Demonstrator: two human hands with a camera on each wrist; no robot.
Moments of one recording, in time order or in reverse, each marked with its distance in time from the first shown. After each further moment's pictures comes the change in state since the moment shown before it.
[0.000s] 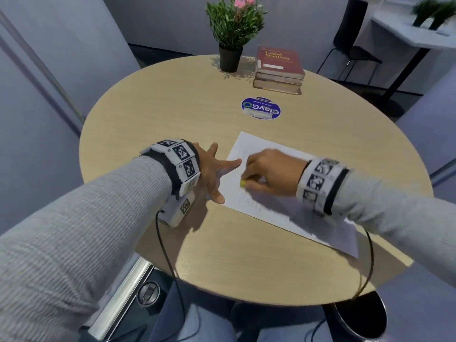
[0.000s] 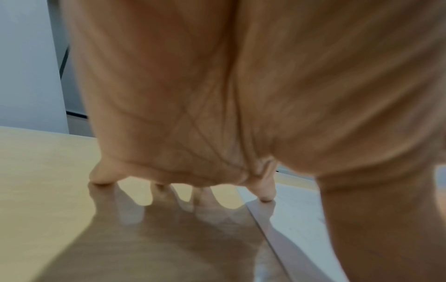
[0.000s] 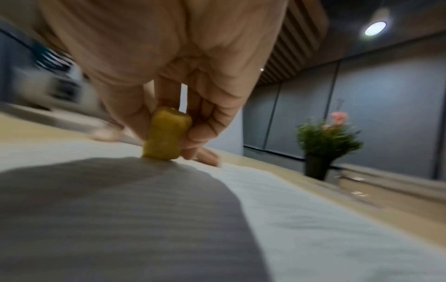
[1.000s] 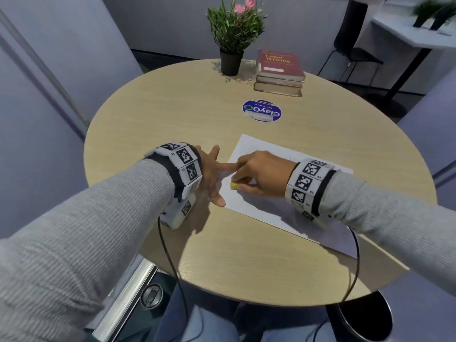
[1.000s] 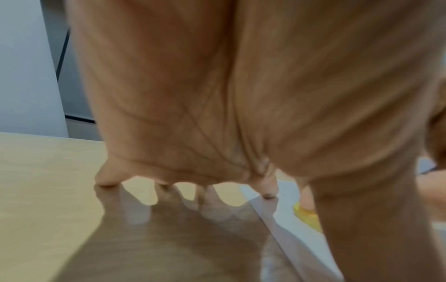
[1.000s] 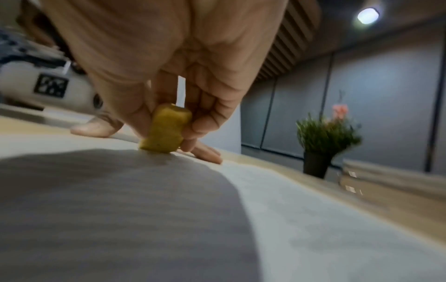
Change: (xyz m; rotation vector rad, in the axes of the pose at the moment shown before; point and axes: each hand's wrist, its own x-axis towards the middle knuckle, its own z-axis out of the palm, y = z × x) left_hand -0.032 0.014 -0.006 0.044 0.034 0.007; right_hand 0.013 -0.012 0.003 0.002 0.006 -0.078
